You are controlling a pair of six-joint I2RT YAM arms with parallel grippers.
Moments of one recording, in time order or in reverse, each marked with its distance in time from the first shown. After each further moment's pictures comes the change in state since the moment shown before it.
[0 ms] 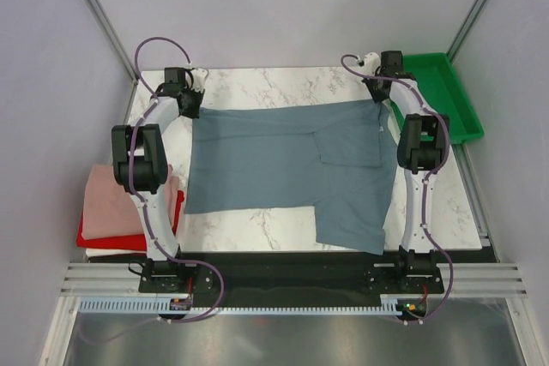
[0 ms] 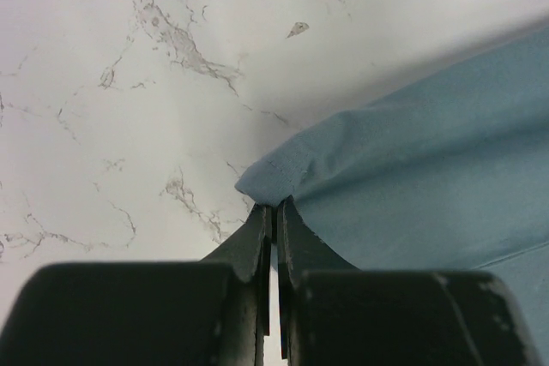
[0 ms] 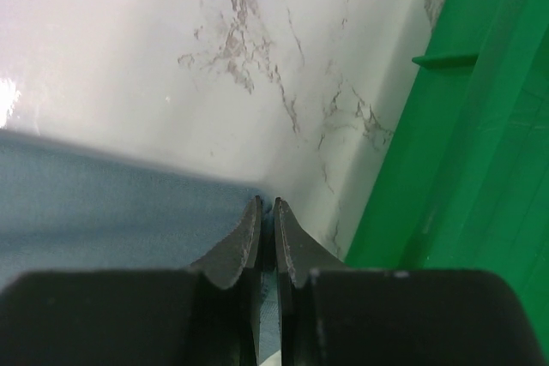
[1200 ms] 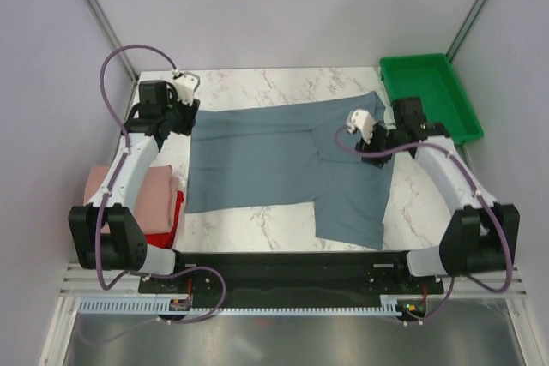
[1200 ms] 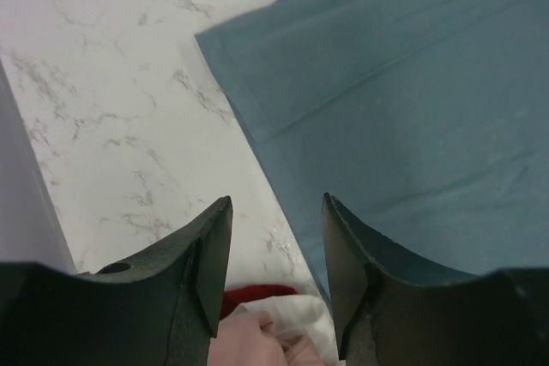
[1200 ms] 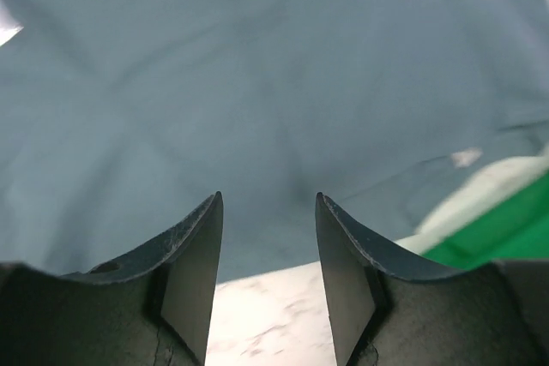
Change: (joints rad) left arm -0.041 -0.686 -0.393 -0.099 0.014 0.031; right arm 0.095 -1.053 -0.997 -0.179 -0.416 -0.420
